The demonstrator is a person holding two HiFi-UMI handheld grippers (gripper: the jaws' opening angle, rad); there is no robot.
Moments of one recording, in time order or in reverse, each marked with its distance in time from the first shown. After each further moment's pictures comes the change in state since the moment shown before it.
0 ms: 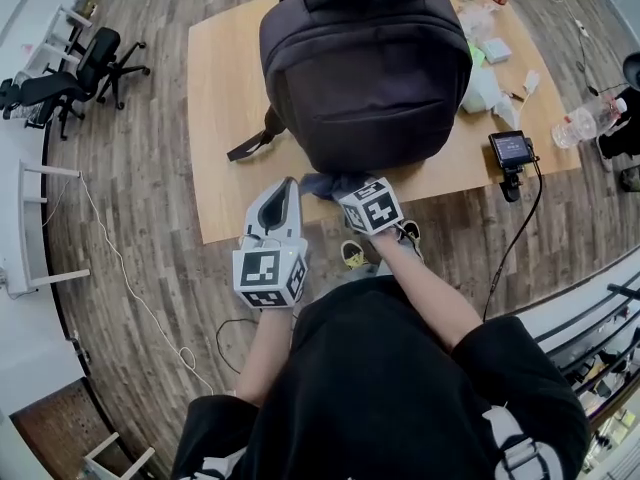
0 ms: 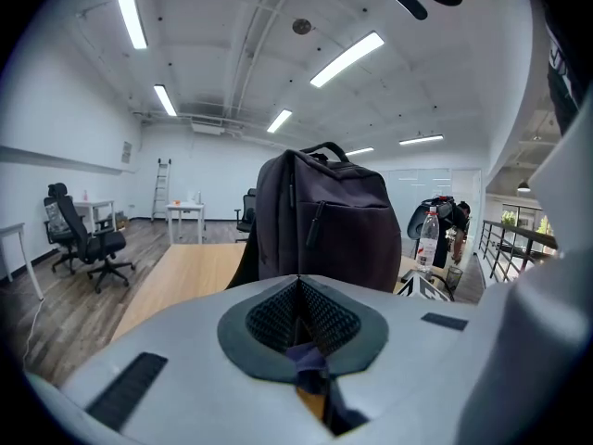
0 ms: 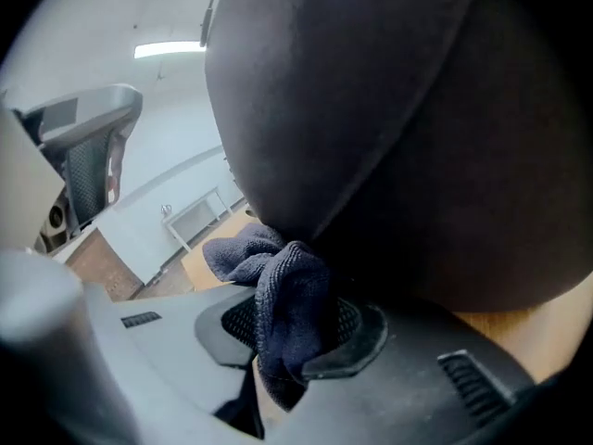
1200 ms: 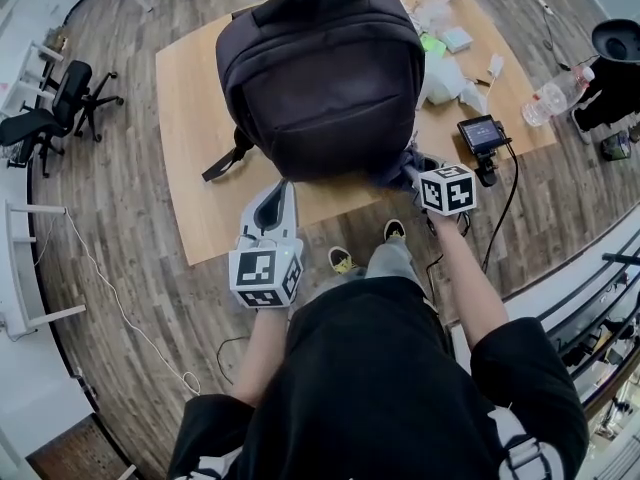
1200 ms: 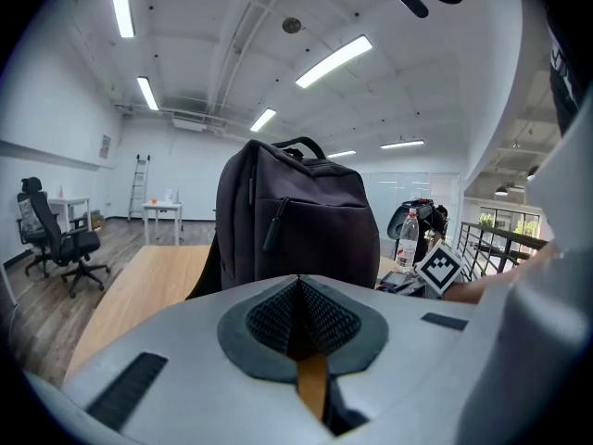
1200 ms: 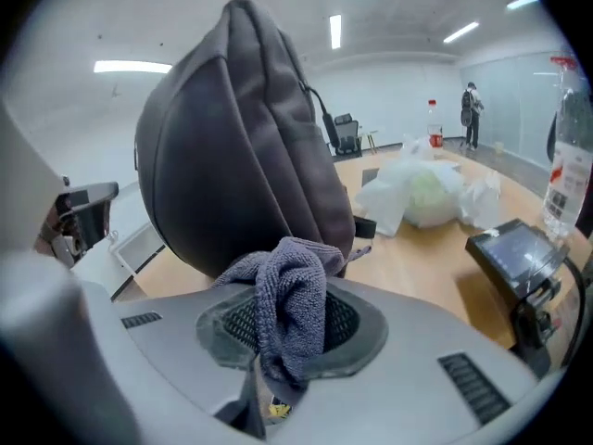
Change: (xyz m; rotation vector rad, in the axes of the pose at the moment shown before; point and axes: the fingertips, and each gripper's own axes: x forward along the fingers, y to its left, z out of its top) left arm 0.023 -0.039 0.006 0.019 -0.010 -0.121; right arm -0.163 -0.168 -0.010 0.149 -0.123 -0.292
